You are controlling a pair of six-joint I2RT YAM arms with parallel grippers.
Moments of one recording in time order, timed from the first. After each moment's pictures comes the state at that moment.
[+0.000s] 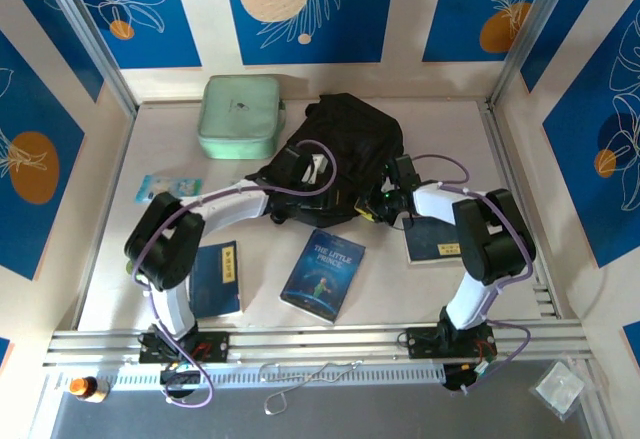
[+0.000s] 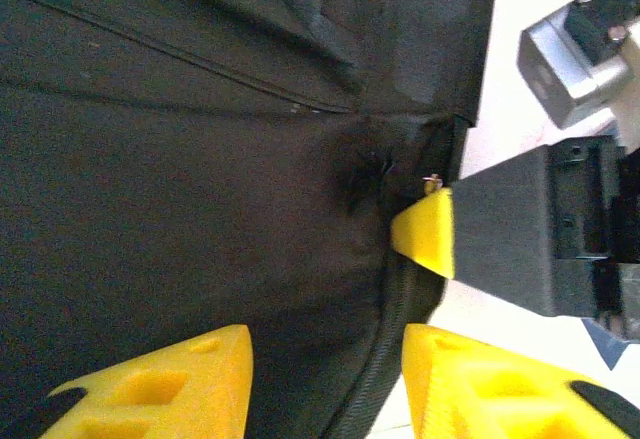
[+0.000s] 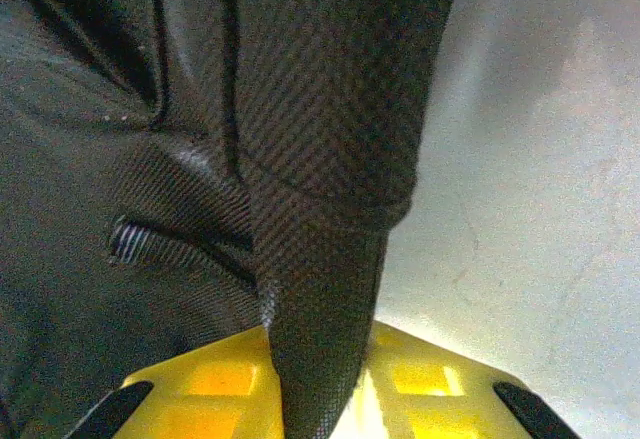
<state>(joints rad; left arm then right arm) -0.69 1.84 1.21 -0.19 0.28 -0.52 0.30 1.74 0.88 -0.20 -0.45 0.87</state>
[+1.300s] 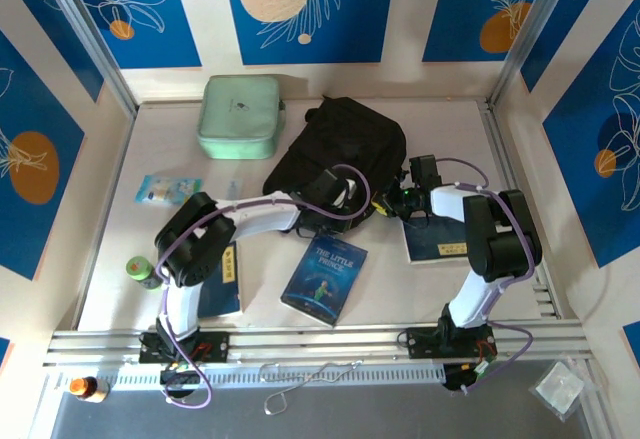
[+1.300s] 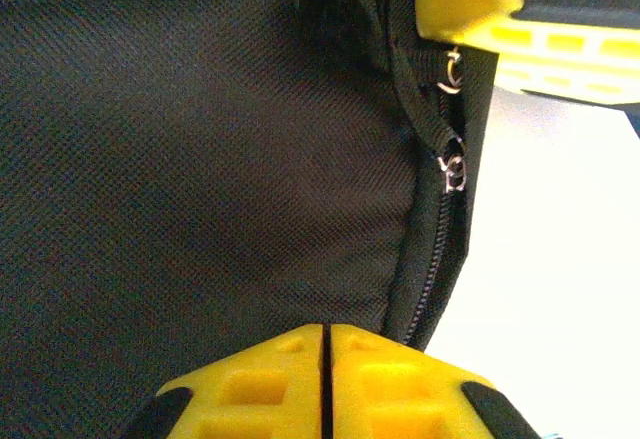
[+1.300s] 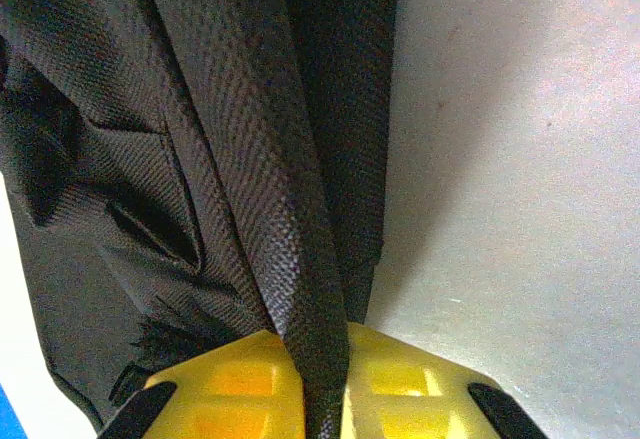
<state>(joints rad) -0.86 1.96 1.30 -0.29 0.12 -0.44 0.14 1.73 0.83 -0.11 -0.55 0.88</state>
